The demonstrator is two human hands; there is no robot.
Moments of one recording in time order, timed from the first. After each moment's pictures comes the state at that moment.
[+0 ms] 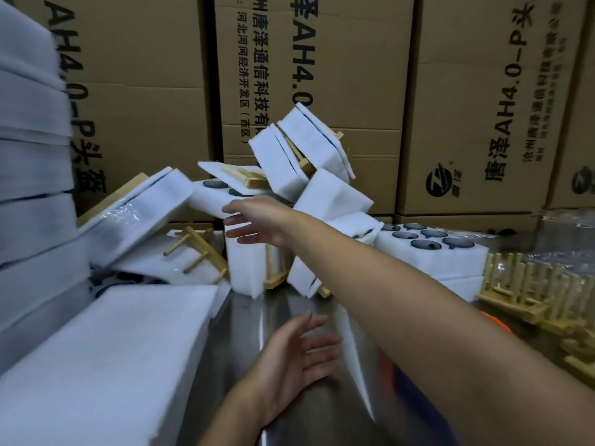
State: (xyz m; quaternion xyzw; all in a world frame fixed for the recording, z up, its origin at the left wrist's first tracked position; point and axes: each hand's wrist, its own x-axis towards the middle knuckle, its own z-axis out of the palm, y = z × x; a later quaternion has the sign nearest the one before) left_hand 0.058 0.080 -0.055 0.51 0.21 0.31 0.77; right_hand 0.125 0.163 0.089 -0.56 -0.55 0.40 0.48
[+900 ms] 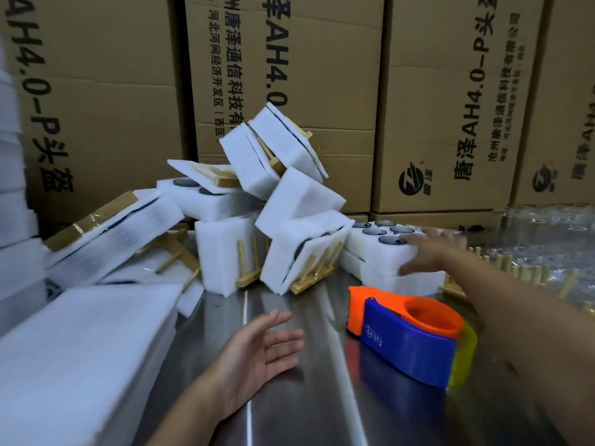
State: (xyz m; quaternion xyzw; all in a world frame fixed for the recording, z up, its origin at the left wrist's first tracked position) left_hand 0.066 0.090 -0.068 0.47 0.25 0.30 0.79; right_hand 0.418 0.041 0.022 -0.91 -0.40 -0.07 0.03
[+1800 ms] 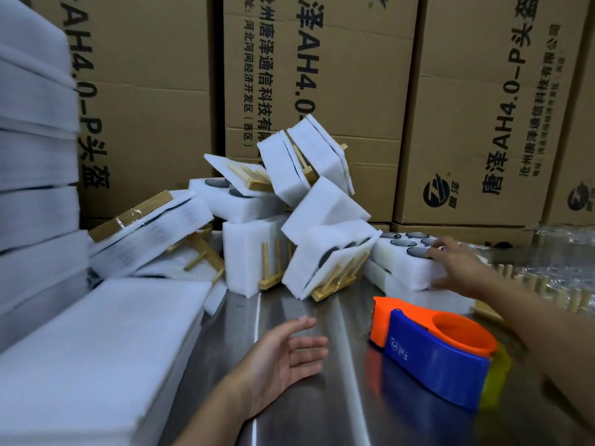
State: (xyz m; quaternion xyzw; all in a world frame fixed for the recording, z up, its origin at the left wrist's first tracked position) left_hand 0.067 0.095 -0.074 0.50 0.23 0.29 0.78; right_hand 0.423 0.038 0.007 -0.82 -0.54 -0.17 0.07
